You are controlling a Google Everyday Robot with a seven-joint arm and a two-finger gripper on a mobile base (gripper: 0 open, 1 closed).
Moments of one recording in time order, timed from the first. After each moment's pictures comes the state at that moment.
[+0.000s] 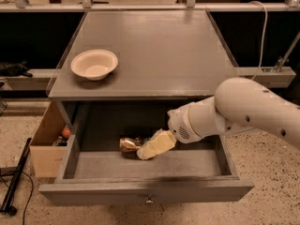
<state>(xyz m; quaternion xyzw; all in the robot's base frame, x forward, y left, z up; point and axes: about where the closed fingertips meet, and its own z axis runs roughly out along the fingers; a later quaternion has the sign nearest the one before) 0.477 -0.019 0.760 -0.43 0.81 0.24 0.30</state>
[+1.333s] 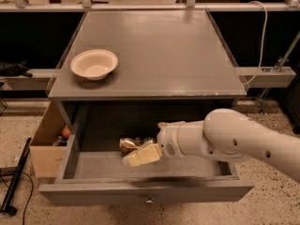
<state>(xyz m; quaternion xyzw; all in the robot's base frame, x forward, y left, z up) 0.475 0.018 0.720 -0.37 0.81 0.29 0.35</state>
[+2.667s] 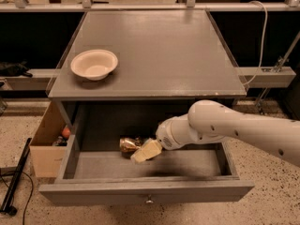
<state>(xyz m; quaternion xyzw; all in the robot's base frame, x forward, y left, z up) 0.525 0.009 0.649 -0.43 0.82 0.25 0.29</state>
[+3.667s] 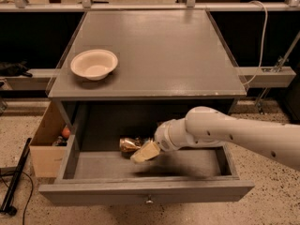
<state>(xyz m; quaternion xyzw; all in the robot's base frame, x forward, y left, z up) 0.539 0.011 0.626 -0.44 0.81 0.23 0.32</state>
